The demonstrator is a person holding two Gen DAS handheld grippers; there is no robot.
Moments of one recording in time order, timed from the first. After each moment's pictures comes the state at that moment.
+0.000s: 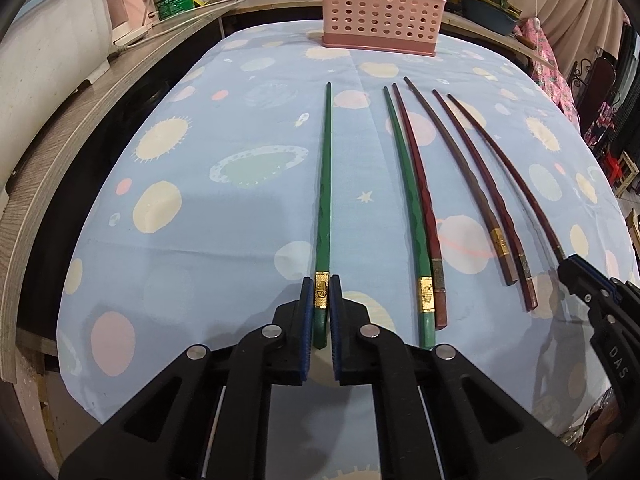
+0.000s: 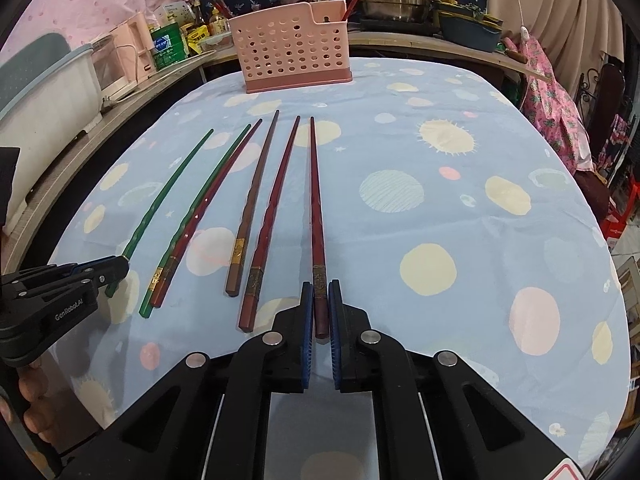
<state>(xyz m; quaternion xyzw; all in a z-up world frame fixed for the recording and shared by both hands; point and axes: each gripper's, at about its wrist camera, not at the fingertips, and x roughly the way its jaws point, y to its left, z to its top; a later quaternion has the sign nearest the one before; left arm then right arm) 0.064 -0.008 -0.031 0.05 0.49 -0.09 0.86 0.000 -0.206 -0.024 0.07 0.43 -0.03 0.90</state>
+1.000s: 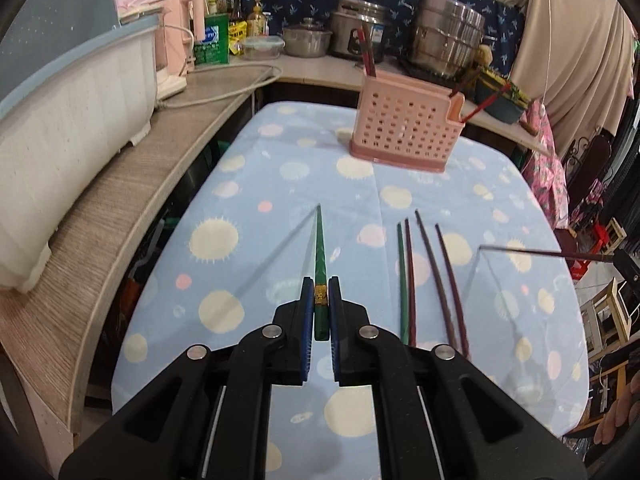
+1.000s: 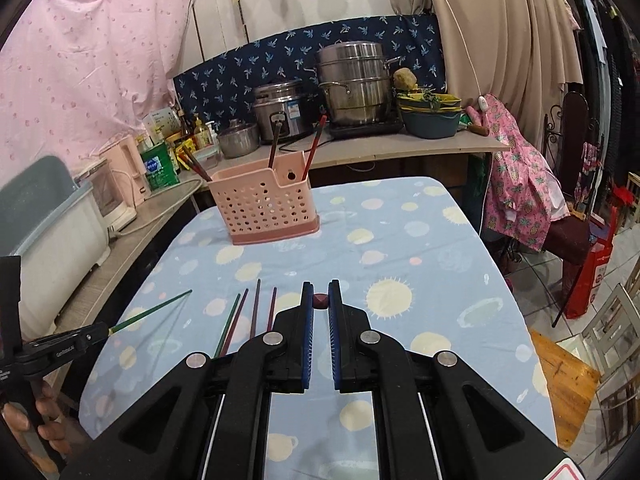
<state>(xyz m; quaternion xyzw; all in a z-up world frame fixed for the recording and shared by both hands) 0.098 0.032 0.081 -0.03 0.41 -0.09 0.91 0.007 -0.270 0.115 0.12 0.27 -0.06 0.95</state>
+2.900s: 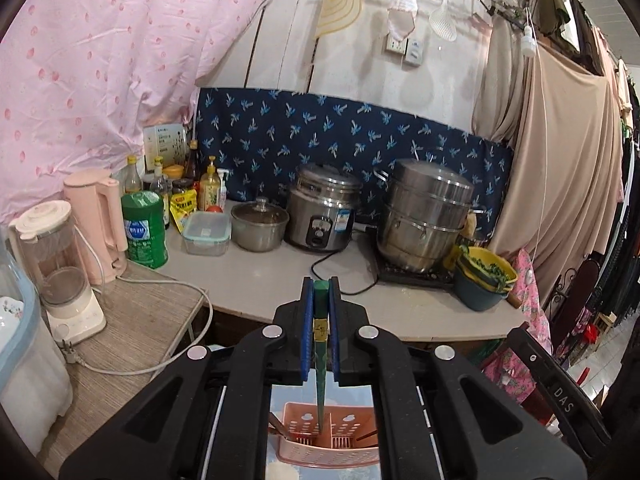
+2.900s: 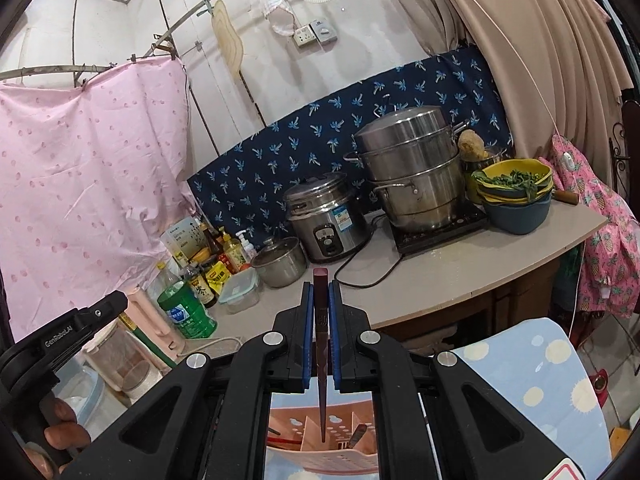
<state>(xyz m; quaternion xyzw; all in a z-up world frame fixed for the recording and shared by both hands) 0.351 -0.061 0.274 -0.08 0.20 -0.11 0.97 0.317 -0.297 0.229 0.21 0.17 0.00 0.96</state>
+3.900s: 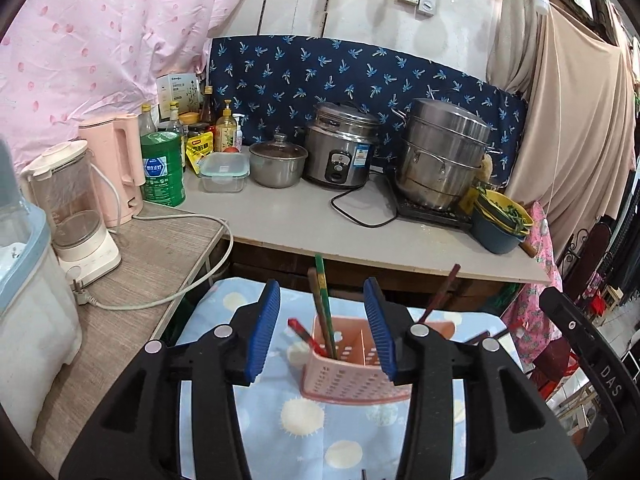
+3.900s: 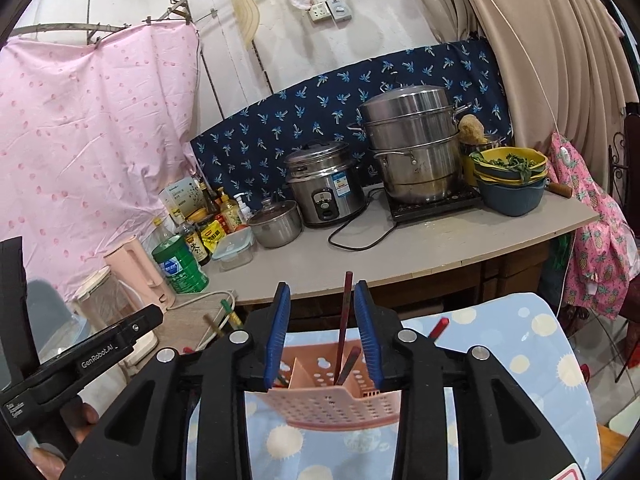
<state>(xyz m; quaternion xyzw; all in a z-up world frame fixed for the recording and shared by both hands) 0.318 -0.043 0.212 -0.06 0.28 -0.09 0.95 0.270 -0.267 0.206 0.17 0.20 0.00 0.97</state>
